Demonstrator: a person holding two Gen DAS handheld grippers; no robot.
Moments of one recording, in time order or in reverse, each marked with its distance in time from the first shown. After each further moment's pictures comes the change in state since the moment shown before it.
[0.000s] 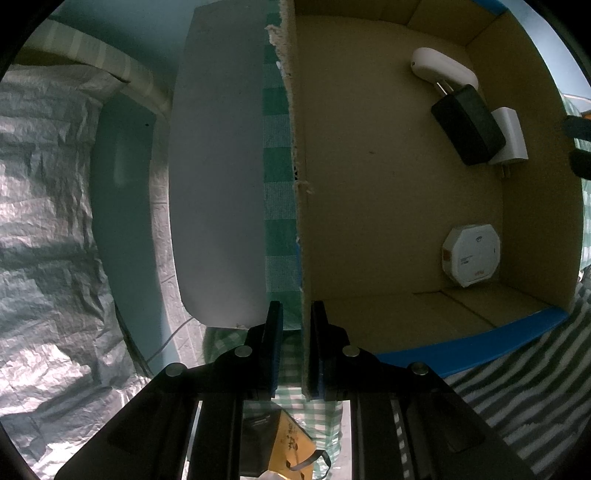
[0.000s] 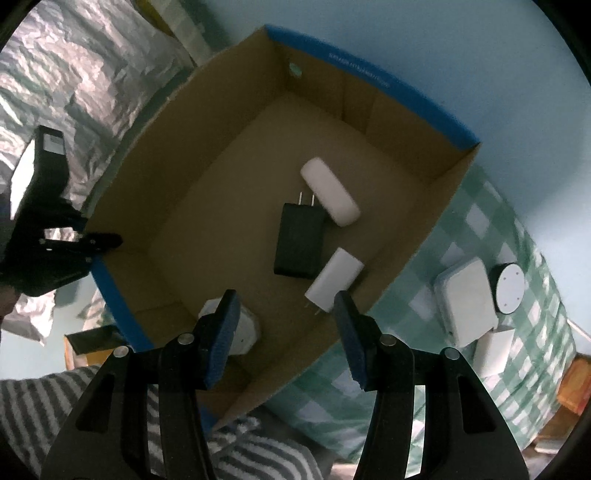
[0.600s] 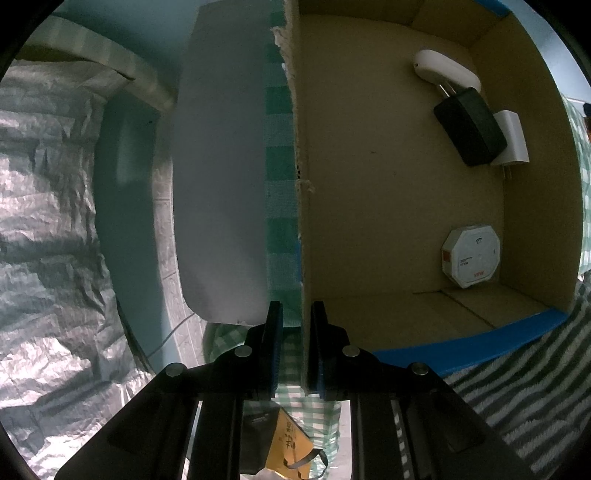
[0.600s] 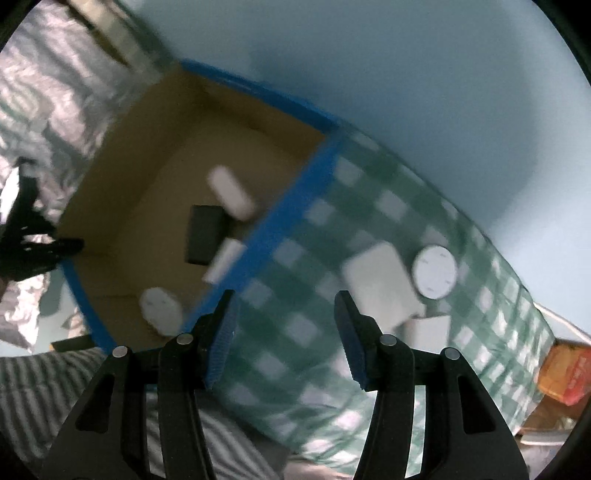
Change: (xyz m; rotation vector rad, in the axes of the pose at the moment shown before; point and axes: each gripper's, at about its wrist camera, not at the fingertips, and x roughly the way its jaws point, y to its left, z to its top) left arm -0.002 0.003 0.000 -0.020 0.004 0.006; right arm -0.028 -0.088 -0.021 0.064 -0.022 -0.079
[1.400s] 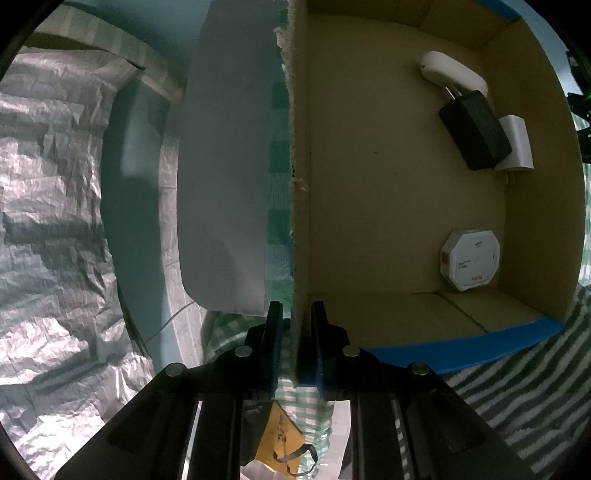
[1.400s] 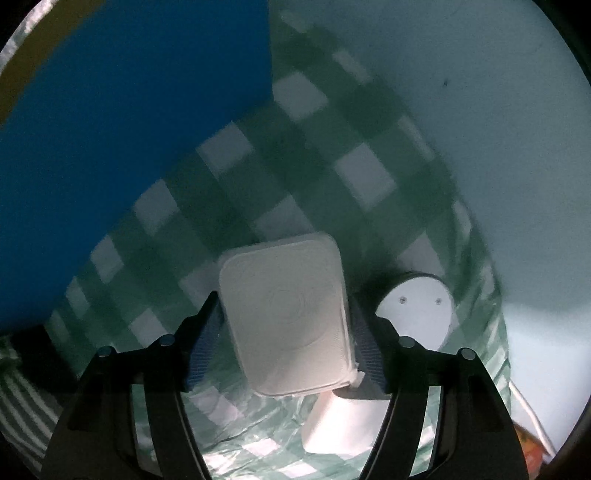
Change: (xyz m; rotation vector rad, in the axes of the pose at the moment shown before) left arm -0.003 -0.005 -0.001 -0.058 0.022 0.019; right arm 0.124 -0.052 0.011 -0.283 0.163 -0.125
